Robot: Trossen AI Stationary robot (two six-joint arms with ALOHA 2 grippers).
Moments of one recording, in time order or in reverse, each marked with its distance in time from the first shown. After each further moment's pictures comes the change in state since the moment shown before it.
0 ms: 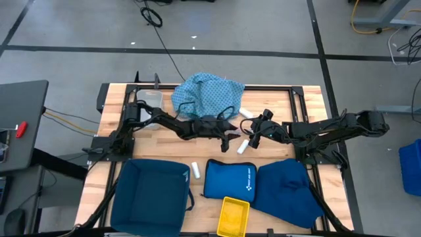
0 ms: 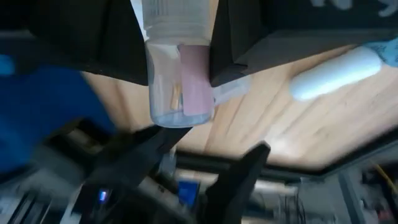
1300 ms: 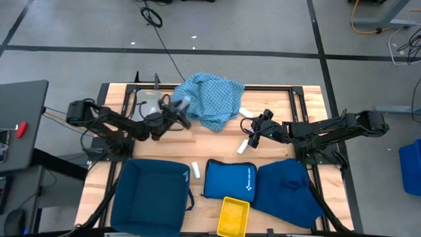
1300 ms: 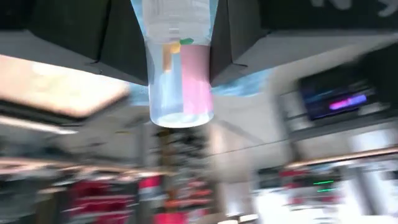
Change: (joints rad) left arm -0.001 -0.691 -0.724 0.243 -0.845 0.136; right arm 0.000 0.000 0.000 0.012 0.001 0.046
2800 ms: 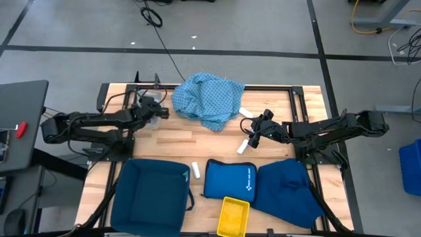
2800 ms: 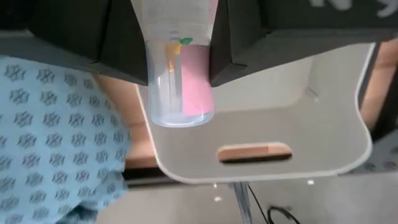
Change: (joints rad) left arm 0.389 -0.393 -0.011 -1.225 0.163 -0.734; right arm 0.000 0.000 0.000 -0.013 0.000 0.006
